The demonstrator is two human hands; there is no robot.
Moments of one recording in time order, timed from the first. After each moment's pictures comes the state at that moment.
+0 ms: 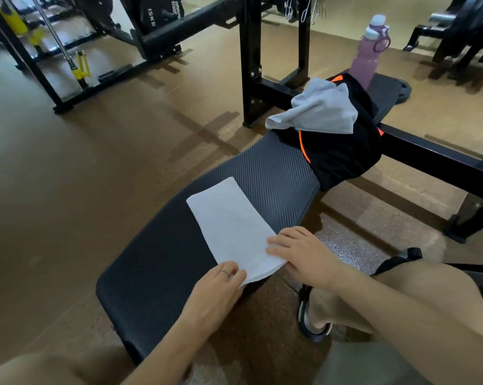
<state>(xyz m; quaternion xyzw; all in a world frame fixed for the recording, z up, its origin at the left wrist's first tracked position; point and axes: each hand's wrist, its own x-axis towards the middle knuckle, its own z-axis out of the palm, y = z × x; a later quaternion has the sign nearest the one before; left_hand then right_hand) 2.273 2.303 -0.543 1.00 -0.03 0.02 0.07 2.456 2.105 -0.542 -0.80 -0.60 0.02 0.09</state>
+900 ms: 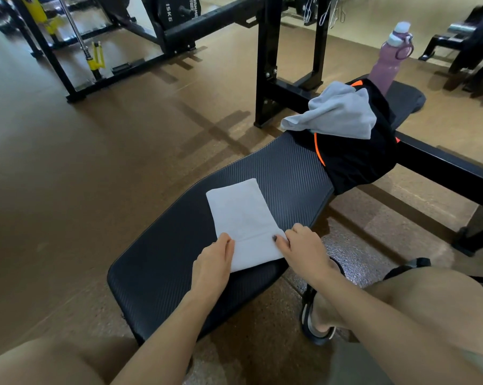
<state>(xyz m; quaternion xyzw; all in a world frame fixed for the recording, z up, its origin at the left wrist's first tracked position) 2.303 2.330 -0.534 0.92 0.30 0.02 0.25 2.441 2.156 -0.555 -0.94 -0.31 0.06 0.17</state>
